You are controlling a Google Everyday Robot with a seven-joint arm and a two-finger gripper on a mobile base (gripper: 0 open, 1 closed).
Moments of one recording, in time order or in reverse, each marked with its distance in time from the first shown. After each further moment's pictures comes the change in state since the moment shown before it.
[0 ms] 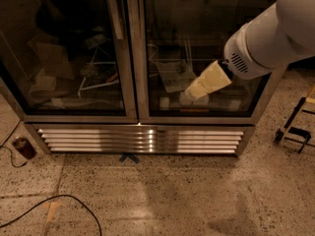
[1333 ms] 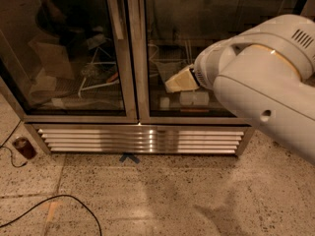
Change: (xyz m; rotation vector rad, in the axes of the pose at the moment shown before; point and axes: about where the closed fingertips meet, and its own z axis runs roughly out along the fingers) arm -0.030 -0.003 0.052 0.264 -0.203 0.083
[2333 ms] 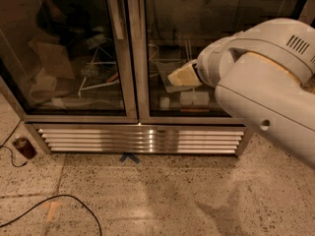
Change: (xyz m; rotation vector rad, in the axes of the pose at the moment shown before) arm -0.007 -0.012 0.001 0.060 -0.042 0.025
